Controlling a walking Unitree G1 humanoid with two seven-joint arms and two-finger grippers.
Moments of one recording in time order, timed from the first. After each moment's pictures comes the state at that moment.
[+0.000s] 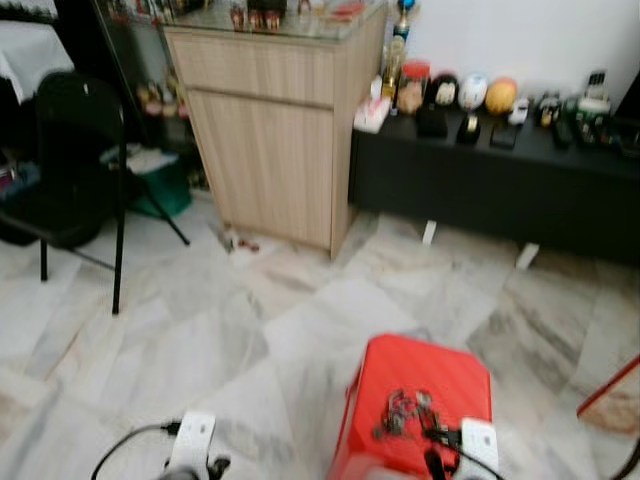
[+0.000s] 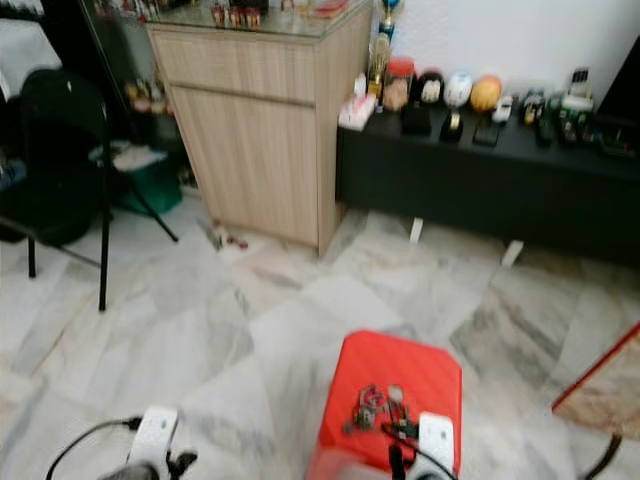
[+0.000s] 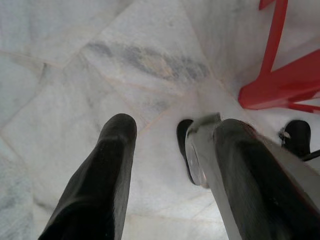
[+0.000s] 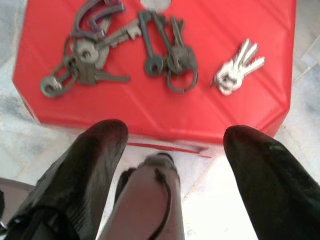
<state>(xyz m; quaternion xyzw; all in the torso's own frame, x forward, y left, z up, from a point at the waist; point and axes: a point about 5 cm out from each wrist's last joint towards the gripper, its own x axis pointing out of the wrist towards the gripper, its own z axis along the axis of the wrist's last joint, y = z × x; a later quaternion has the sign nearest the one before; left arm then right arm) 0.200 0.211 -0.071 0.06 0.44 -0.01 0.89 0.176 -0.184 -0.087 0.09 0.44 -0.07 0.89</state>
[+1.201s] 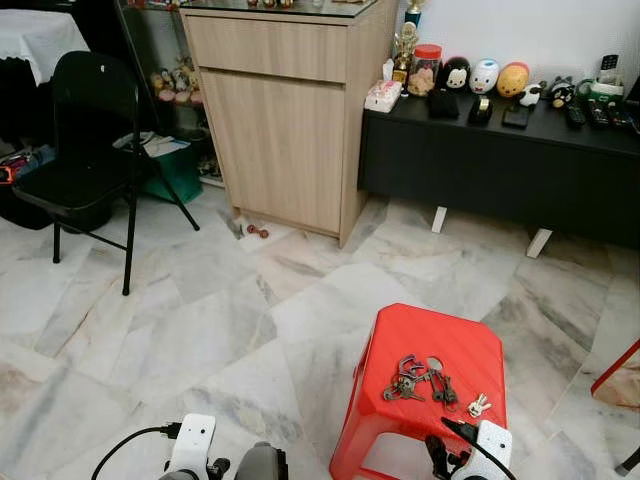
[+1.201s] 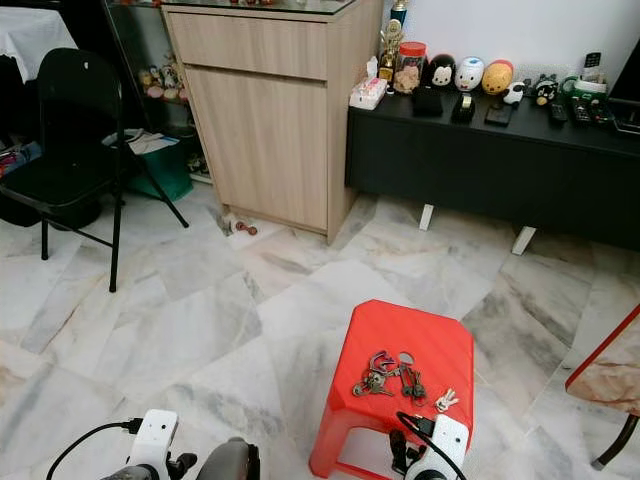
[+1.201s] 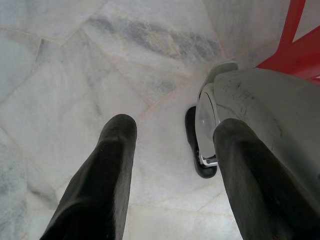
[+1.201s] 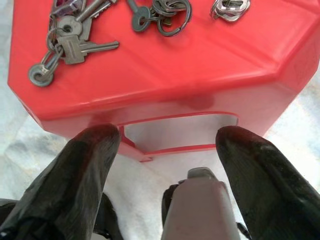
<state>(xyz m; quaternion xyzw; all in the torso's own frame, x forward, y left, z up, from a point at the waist) 0.199 0.211 -0.072 0.06 0.45 -0.01 0.89 0.179 -0.181 -0.083 0.23 0.37 -0.12 0.89</state>
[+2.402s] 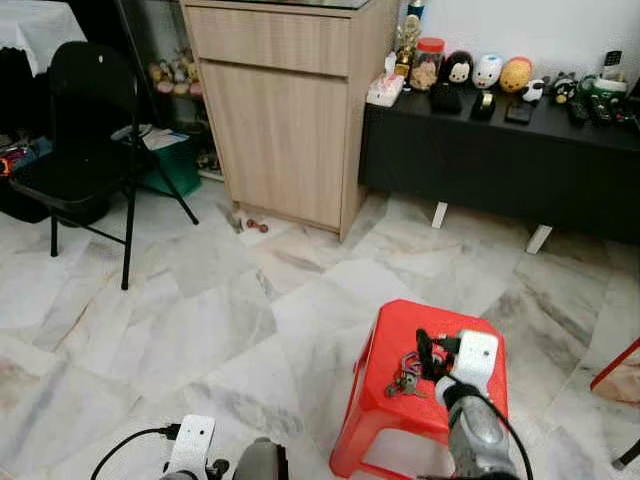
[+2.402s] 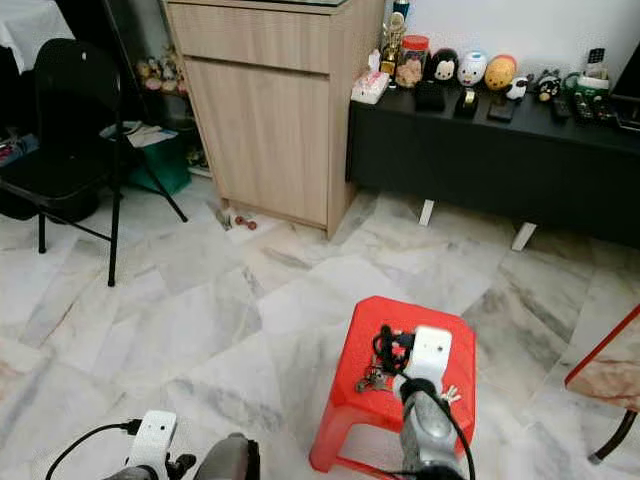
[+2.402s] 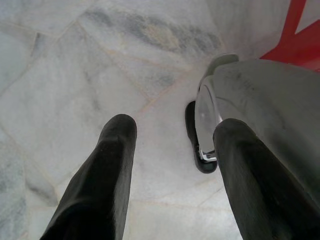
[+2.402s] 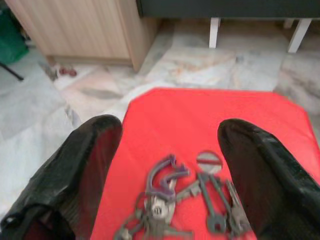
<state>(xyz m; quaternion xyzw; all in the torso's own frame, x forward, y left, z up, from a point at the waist) 0.198 0.211 -0.073 0.06 0.45 0.00 0.89 0.268 -0.164 -0.014 0.10 0.16 -0.03 0.98</state>
